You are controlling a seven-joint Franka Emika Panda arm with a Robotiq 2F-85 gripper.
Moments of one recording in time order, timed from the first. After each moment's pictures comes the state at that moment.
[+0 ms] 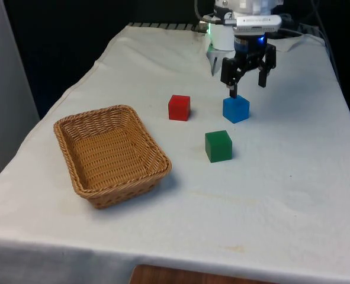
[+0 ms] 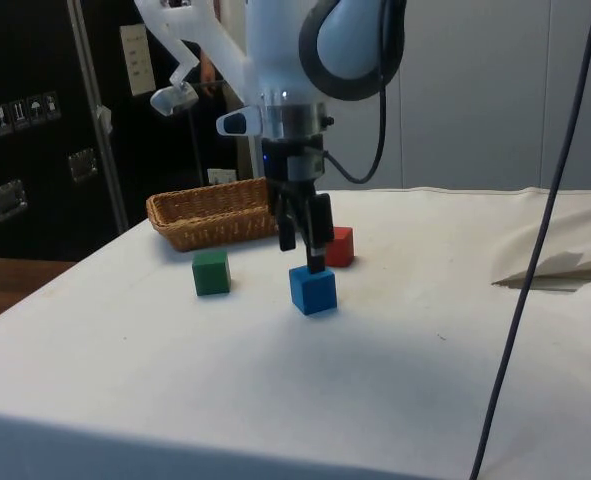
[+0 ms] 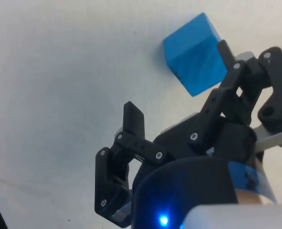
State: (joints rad) arm 0.05 0.18 0.08 -2.47 0.01 2.68 -0.62
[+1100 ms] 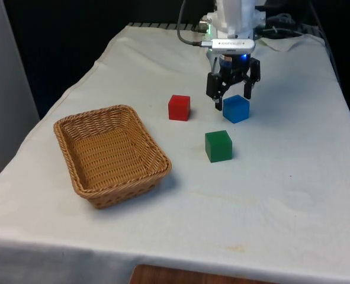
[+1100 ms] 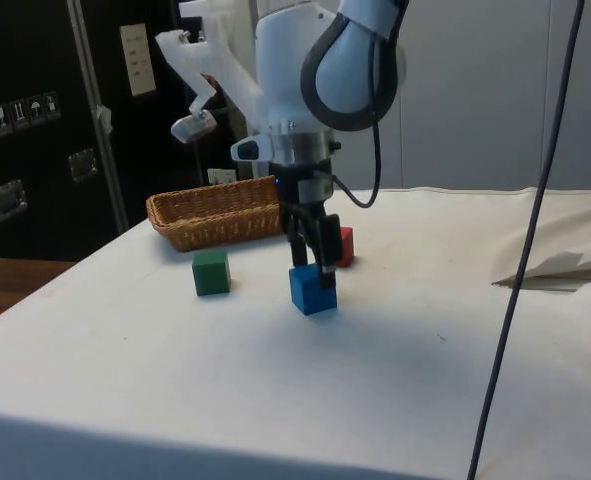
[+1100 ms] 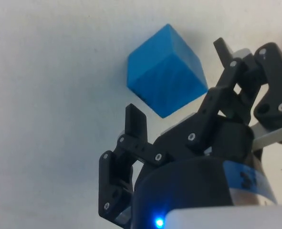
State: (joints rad) arm 0.03 0.28 0.03 -2.45 0.01 2.73 -0.69
